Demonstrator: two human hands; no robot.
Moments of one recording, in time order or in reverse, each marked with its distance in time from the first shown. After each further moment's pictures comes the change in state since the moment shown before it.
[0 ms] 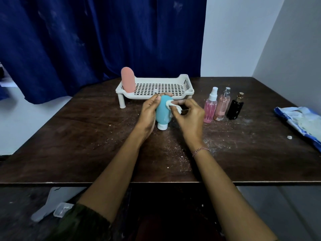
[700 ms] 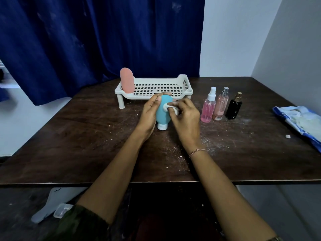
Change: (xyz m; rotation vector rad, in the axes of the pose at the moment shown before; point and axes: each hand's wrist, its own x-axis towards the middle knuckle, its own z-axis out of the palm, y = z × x) left_hand 0.000 -0.003 0.003 0.027 0.029 0.017; right_hand -0.003 -0.010 0.000 -0.167 -0.064 -0.112
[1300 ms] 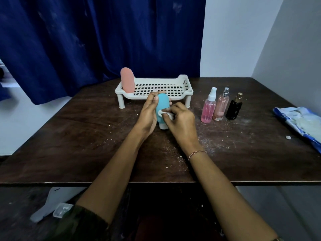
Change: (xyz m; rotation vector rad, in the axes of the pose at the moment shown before) left_hand -0.001 0.007 -0.001 -0.182 -0.020 -0.101; right_hand -0.005 -0.002 0.004 -0.066 -0.187 -0.008
